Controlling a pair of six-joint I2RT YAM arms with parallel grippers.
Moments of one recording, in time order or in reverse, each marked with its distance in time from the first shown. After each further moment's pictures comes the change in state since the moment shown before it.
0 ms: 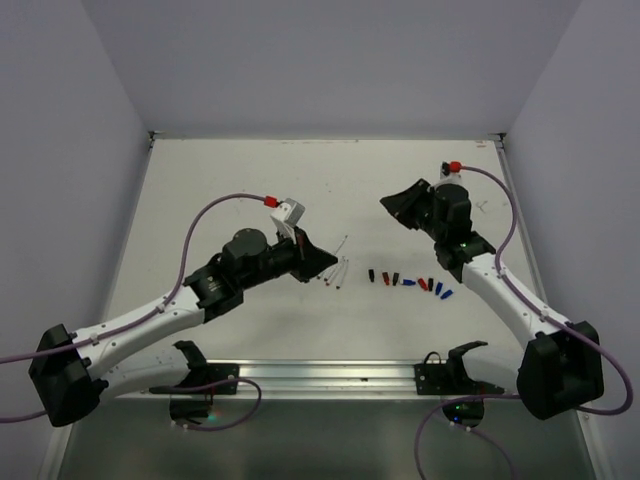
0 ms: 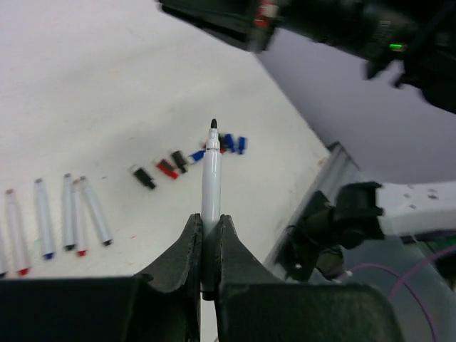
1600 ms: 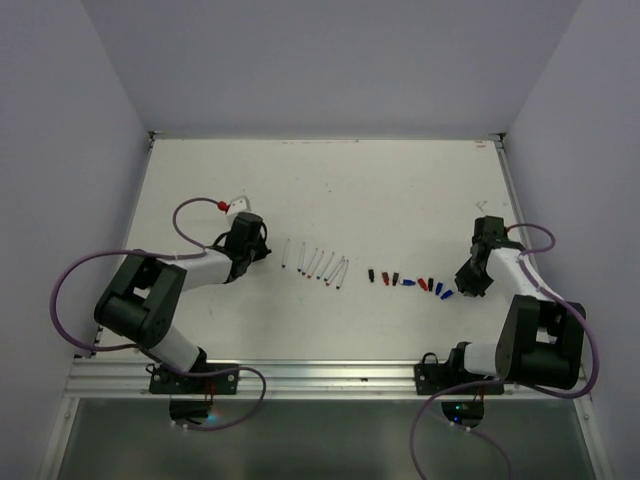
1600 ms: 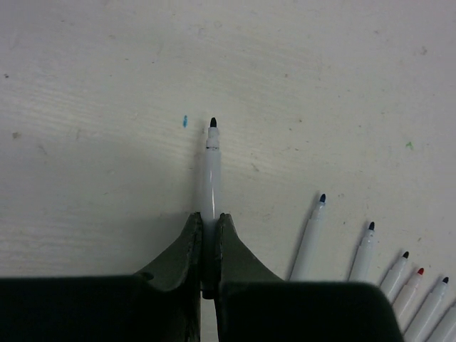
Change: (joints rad) left arm 0.450 0.549 -0.046 -0.045 -0.508 -0.078; right arm -0.478 0.133 -0.059 -0.825 0.304 -0.252
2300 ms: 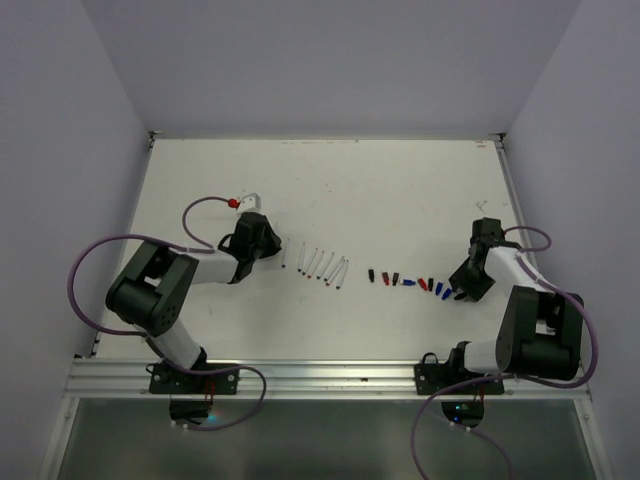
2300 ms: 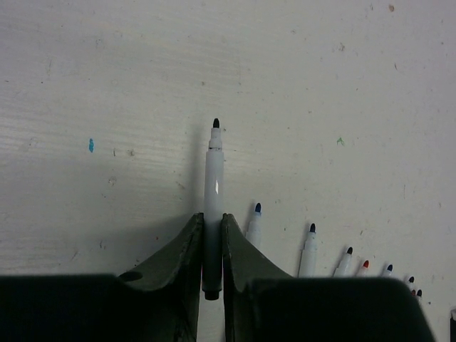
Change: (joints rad) left arm -0.016 0.098 -0.006 0.237 0.146 0.010; right arm 0.000 0.051 -0.017 0.026 -0.022 0.000
